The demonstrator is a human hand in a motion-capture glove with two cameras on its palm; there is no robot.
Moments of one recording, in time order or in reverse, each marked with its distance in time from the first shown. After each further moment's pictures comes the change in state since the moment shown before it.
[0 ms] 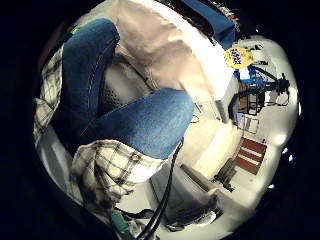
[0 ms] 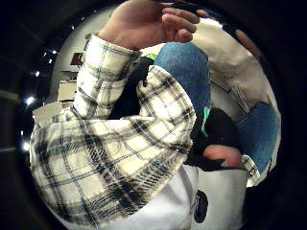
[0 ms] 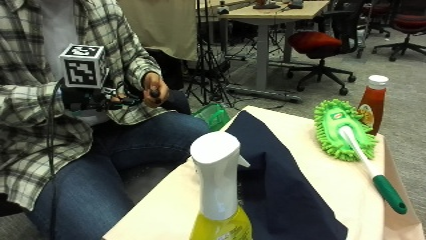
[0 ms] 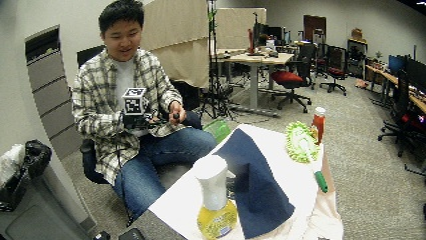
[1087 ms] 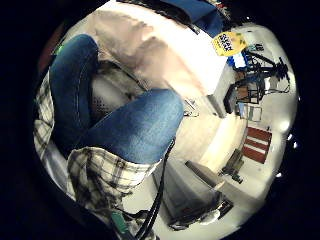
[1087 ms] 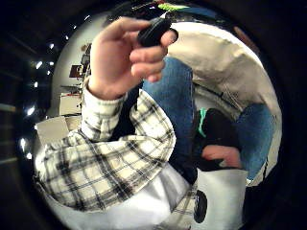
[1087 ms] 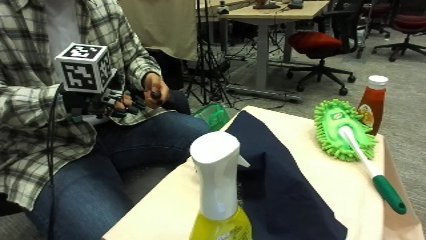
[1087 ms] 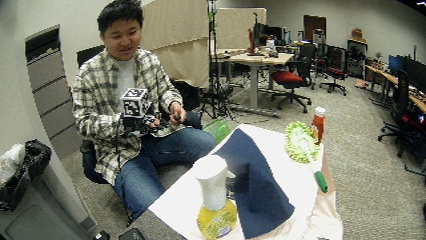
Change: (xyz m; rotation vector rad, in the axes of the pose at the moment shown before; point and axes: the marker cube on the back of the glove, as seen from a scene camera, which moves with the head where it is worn) arm 0.058 -0.027 -0.024 0.052 -0.063 0.141
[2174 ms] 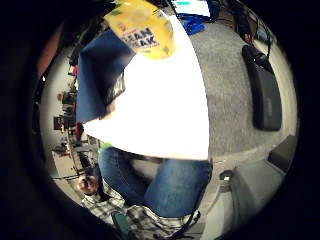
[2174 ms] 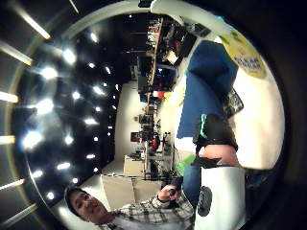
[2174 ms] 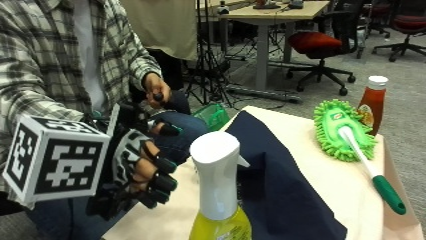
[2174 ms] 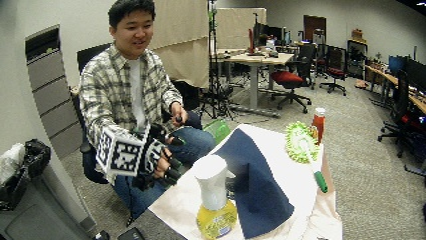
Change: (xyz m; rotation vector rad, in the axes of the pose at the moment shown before) arm 0.248 -0.150 -0.074 0.557 -0.815 0.512
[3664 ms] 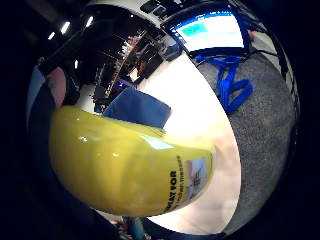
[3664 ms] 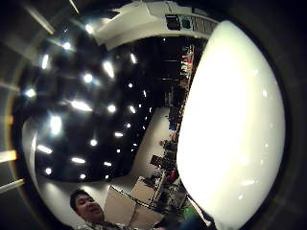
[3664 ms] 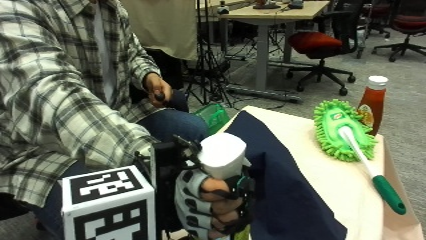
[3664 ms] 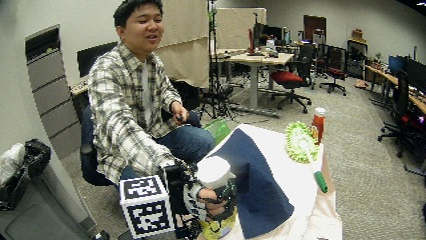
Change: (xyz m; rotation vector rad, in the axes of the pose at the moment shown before) arm 0.004 -0.140 0.007 0.350 -0.309 -0.057
